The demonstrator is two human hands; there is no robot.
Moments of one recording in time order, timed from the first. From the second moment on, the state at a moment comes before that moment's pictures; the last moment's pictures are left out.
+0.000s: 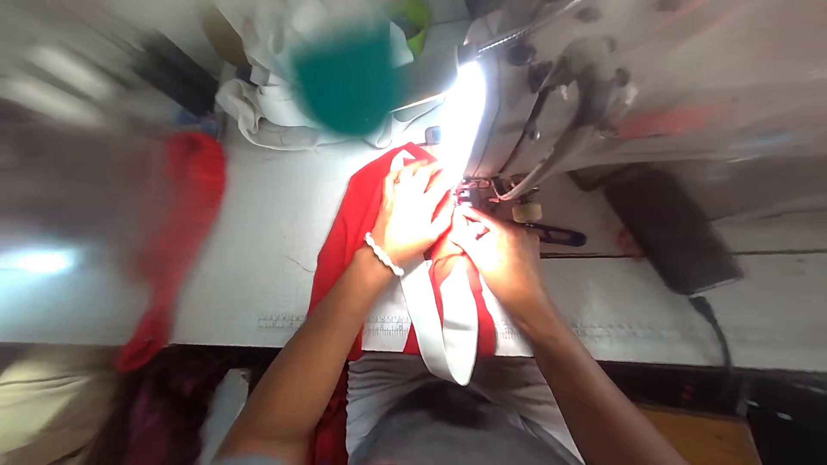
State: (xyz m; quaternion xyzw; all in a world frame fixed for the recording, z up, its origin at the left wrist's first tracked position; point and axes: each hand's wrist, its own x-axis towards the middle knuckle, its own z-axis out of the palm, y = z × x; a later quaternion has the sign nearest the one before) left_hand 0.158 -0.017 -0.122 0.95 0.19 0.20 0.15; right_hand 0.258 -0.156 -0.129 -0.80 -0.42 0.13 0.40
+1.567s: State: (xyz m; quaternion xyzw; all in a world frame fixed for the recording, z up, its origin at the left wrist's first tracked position) left_hand 0.140 -0.050 -0.130 0.97 0.17 0.17 0.09; right_hand 0.387 -0.325 -0.149 -0.82 -0.37 -0.24 0.36
